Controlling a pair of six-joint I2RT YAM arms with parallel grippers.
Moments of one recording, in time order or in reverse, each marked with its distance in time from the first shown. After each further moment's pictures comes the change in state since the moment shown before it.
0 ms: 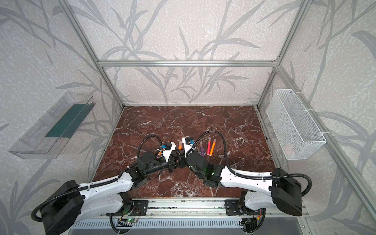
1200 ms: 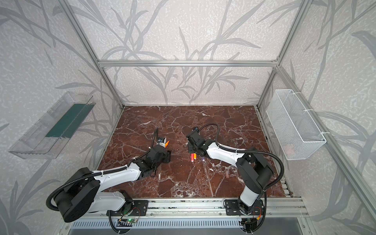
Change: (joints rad) left arm 0.124 0.201 0.142 -0.498 -0.726 -0.085; right arm -0.382 0.417 0.333 -0.607 -0.205 0.005
